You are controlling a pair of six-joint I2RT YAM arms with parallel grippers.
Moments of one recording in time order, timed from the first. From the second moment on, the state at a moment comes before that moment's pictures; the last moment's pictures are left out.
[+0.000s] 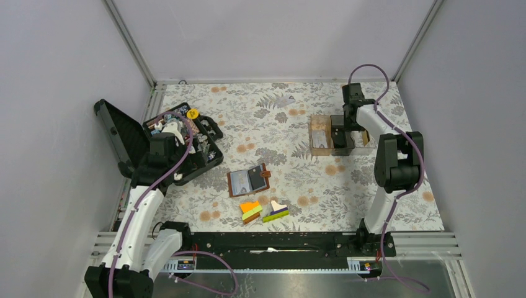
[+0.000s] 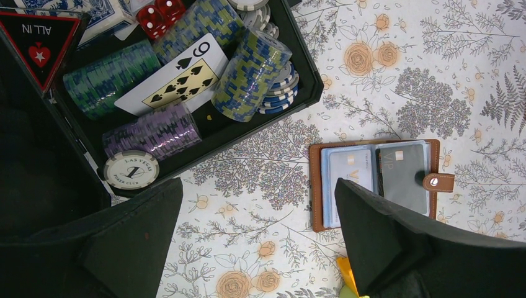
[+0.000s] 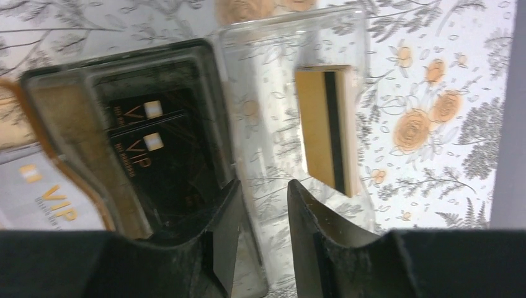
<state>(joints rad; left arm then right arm) -0.08 0.84 0.78 -0.68 0.03 -0.33 0.11 1.88 1.41 -0.60 0.38 0.13</state>
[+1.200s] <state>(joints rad) -0.08 0.87 0.78 -0.68 0.06 -0.33 -0.03 1.96 1.44 -0.59 0.51 0.09</state>
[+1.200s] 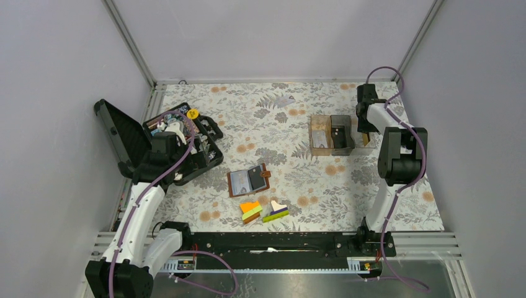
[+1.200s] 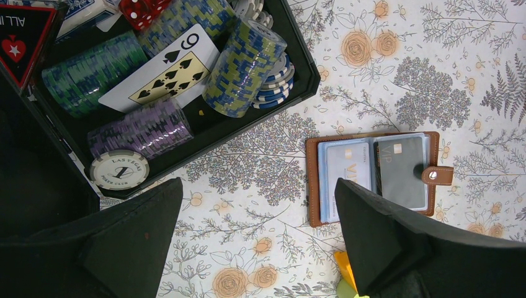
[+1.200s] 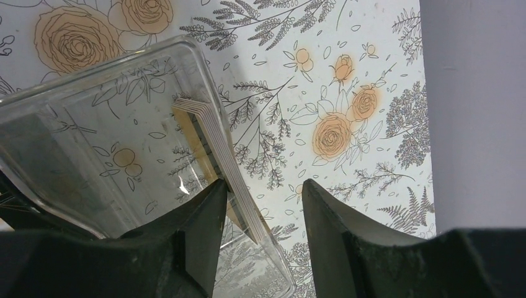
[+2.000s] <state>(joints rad) -0.08 0.87 0.78 -0.68 0.06 -0.33 -0.03 1.96 1.44 -0.59 0.49 0.09</state>
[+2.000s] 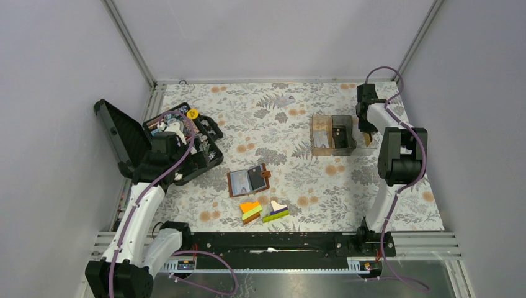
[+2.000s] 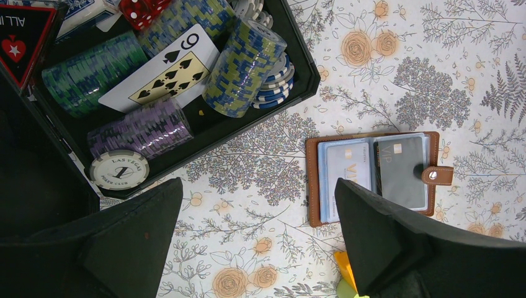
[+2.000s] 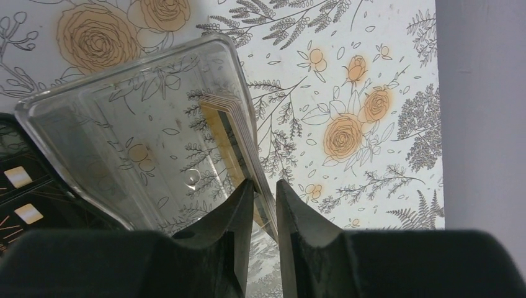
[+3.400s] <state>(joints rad) -0.08 0.87 0.78 -0.68 0.06 -0.33 -0.04 1.99 1.46 -0.60 0.51 0.08</state>
